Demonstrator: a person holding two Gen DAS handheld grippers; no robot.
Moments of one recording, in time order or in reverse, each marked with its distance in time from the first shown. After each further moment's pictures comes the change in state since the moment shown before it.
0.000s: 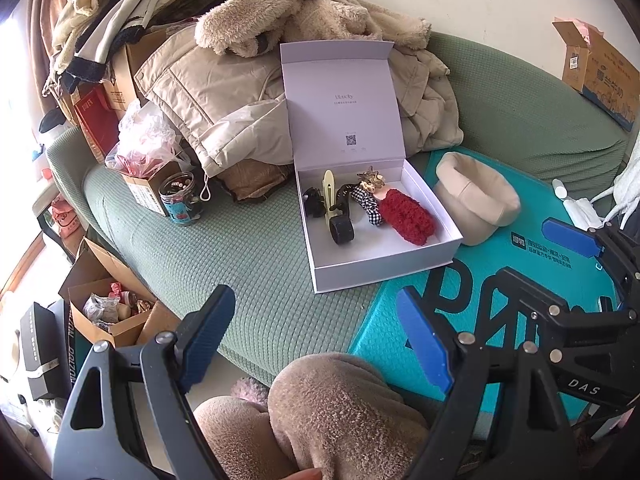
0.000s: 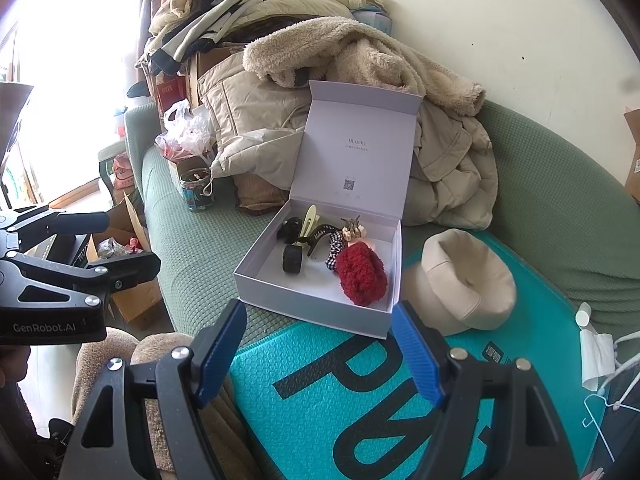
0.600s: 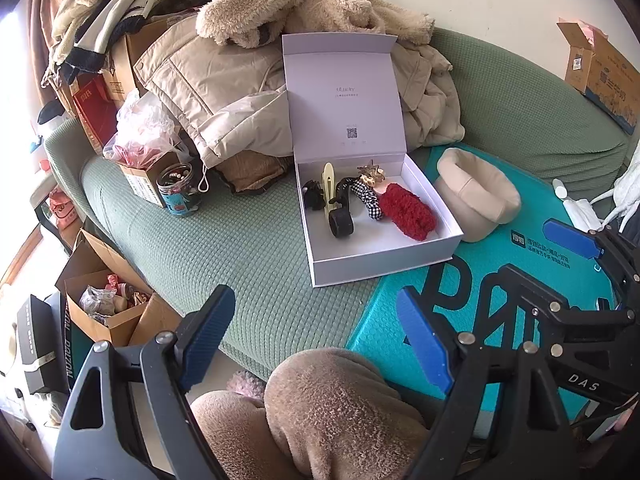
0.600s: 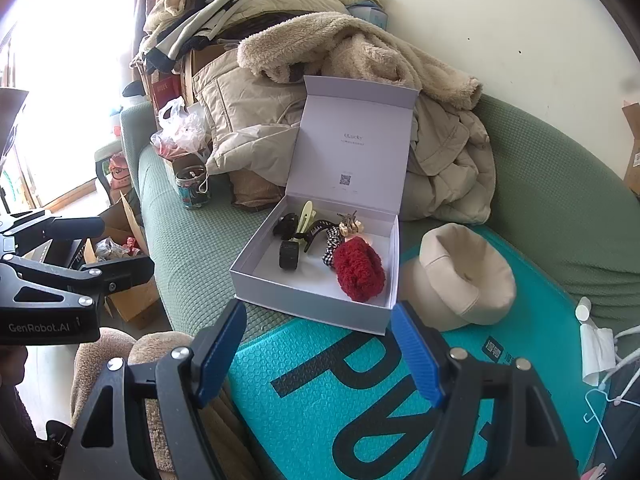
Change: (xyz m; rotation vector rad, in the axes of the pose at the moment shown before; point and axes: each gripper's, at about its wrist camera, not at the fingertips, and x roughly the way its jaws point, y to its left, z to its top) left arm 0.007 0.003 -0.001 -0.017 0.025 -0.009; right arm 0.004 -0.002 -0.002 0.017 0.017 -0.008
